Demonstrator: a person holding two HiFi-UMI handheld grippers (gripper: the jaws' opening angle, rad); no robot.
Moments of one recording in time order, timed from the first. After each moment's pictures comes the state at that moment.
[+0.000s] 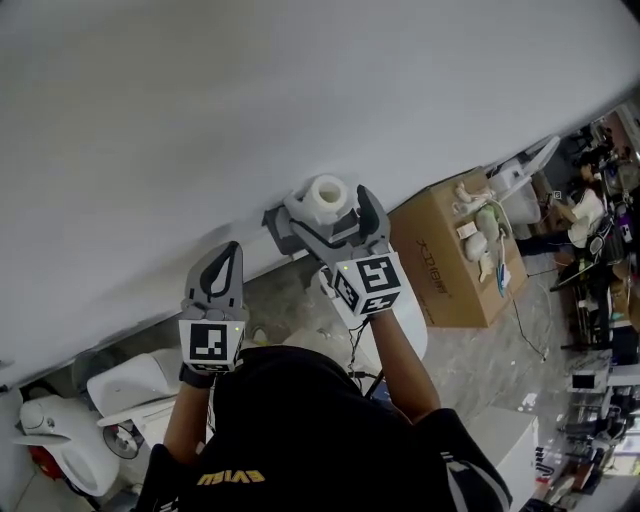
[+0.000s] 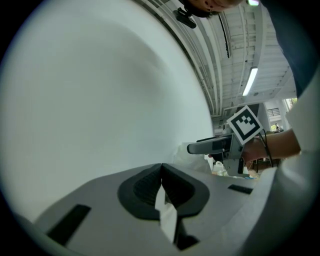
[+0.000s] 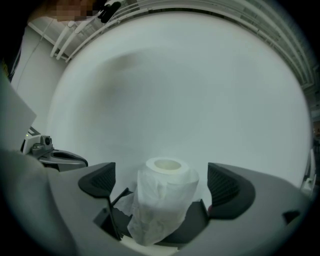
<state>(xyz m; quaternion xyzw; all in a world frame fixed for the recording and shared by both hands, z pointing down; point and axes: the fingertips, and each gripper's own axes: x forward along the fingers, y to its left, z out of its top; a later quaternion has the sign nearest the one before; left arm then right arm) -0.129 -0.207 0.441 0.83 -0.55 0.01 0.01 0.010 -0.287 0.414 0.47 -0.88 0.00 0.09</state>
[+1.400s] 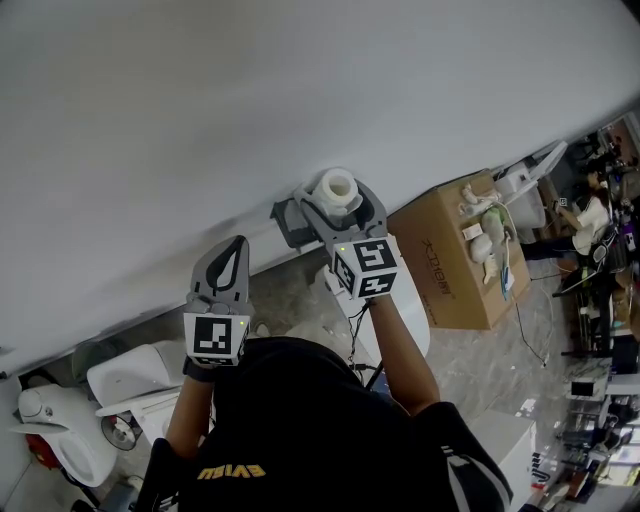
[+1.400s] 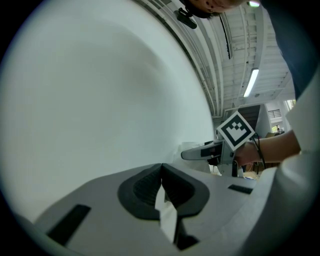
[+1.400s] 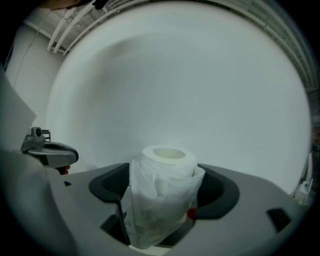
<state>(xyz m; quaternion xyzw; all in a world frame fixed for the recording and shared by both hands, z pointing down) -0.131 -0.200 0.442 0.83 -0.56 0.01 0.02 0.002 -0.301 0.435 0.47 -0.87 0.02 0.14</state>
